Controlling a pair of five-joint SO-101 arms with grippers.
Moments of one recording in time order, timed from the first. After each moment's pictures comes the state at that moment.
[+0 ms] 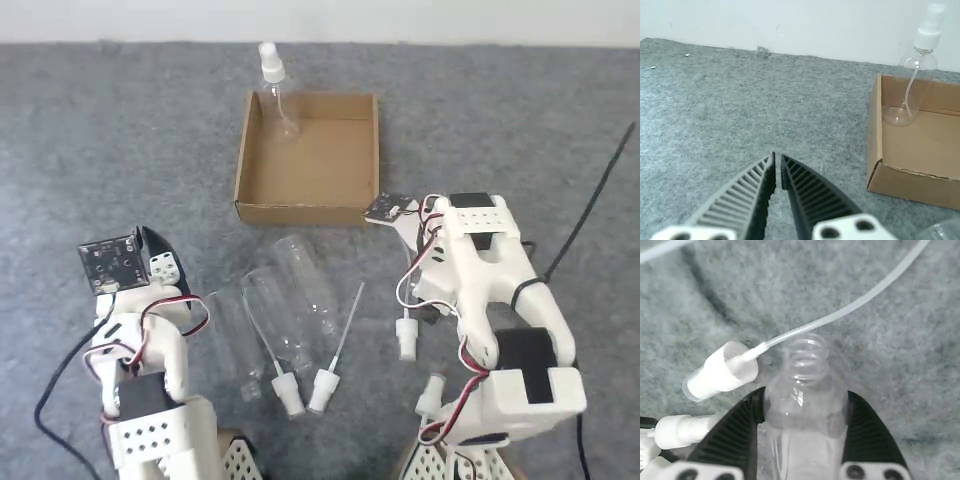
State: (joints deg) left arm -19.8 -91.0 91.3 35.5 4.6; right arm -6.4 3.5 28.3 74.6 49.3
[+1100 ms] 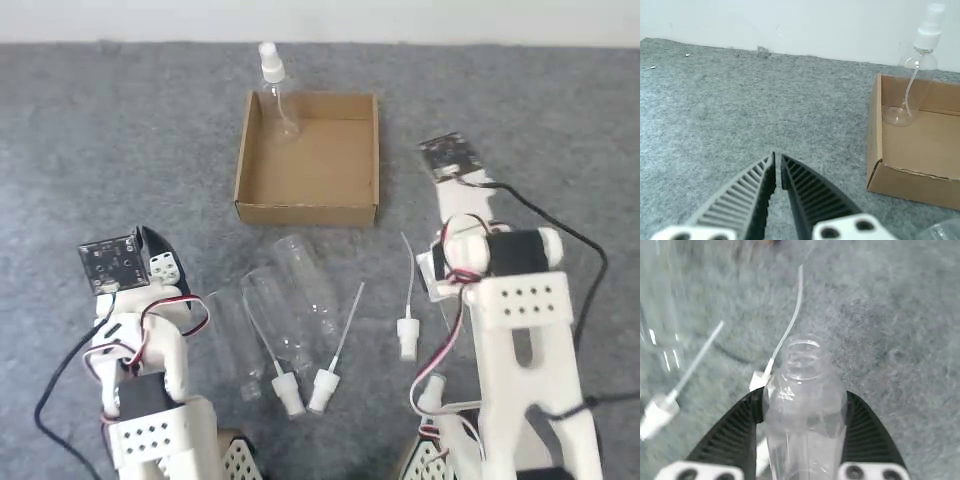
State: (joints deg) left arm -19.8 -91.0 91.3 35.5 4.6; right arm -9.5 -36.8 28.3 87.2 8.9
